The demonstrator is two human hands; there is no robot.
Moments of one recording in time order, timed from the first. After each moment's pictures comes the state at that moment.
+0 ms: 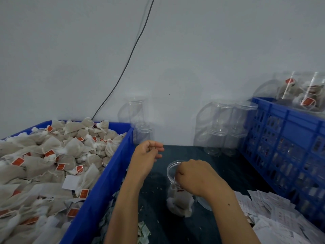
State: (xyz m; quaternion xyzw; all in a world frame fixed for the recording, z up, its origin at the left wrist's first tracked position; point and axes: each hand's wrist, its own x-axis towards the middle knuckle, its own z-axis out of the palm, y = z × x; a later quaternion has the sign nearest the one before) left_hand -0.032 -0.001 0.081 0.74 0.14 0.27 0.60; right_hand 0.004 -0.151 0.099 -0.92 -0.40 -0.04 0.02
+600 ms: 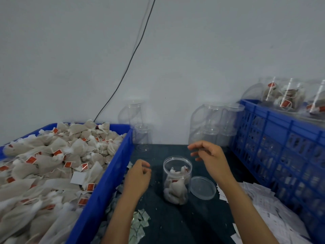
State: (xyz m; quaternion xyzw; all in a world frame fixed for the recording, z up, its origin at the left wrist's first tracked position) left_hand -0.075 -0.011 0.045 0.83 0.24 0.21 0.46; right_hand 0.027 -0.201 0.092 -0.73 -0.29 -0.05 0.61
